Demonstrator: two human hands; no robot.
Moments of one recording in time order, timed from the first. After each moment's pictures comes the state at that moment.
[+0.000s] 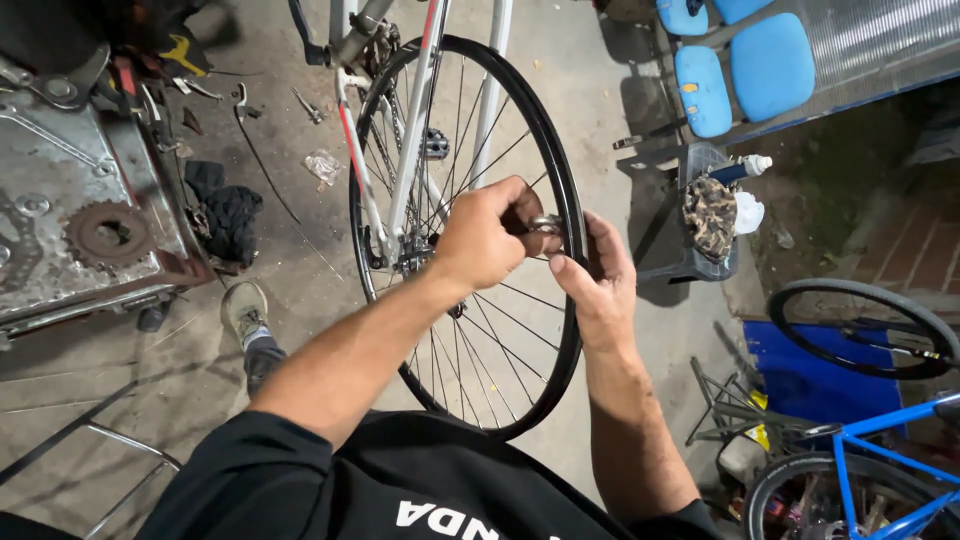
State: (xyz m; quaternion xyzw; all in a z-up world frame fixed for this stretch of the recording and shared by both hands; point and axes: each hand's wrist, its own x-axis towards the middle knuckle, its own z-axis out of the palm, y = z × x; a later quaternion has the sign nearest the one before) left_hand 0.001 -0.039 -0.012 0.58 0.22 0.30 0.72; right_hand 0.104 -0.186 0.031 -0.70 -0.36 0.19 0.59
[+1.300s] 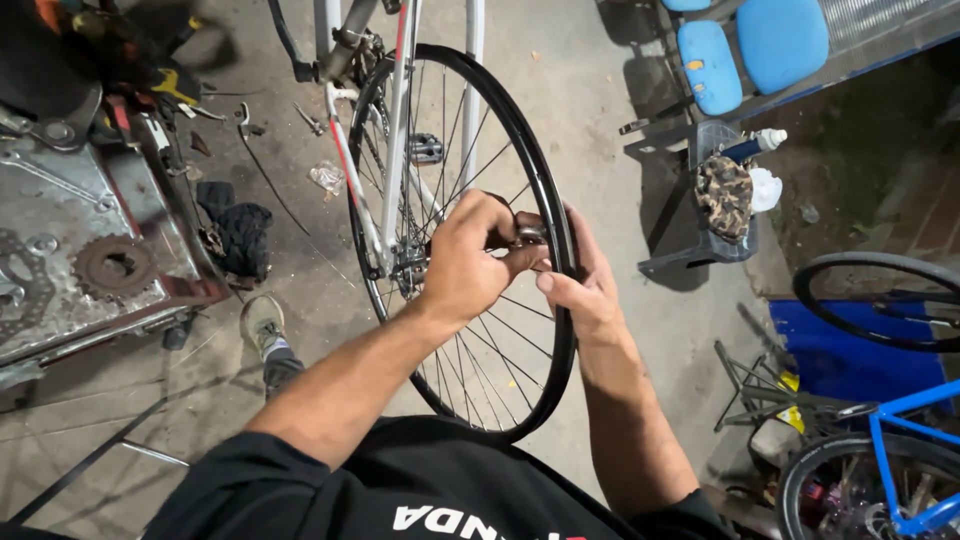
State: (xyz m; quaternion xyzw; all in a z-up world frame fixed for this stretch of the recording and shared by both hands) left_hand 0.001 -0.060 -0.013 0.59 0.19 0.50 0.60; right_hand 0.109 -0.181 0.032 -0.56 -0.35 0.35 0.66
